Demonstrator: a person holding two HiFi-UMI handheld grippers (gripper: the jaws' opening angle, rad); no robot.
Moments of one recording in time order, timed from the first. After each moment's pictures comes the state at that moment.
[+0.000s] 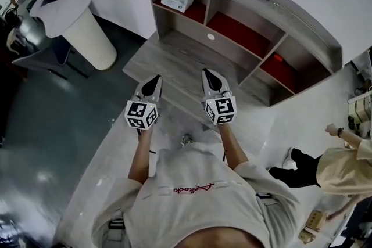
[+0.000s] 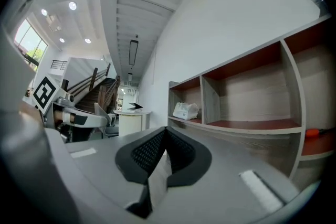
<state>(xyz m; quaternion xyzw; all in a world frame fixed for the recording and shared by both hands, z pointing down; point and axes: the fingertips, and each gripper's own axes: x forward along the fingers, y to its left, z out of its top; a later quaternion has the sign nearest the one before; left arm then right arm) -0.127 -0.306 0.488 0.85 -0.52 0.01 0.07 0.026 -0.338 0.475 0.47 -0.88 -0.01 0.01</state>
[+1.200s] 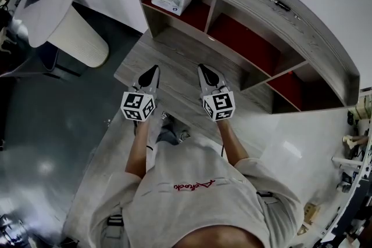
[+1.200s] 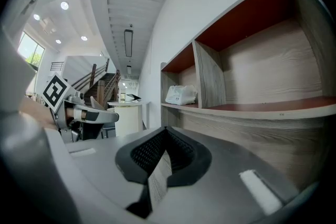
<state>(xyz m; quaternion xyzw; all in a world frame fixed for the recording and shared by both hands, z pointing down) -0.131 -0.442 0.523 0.86 -0.51 0.03 0.11 0.013 -0.455 0.520 0.45 -0.89 0.04 0.05</state>
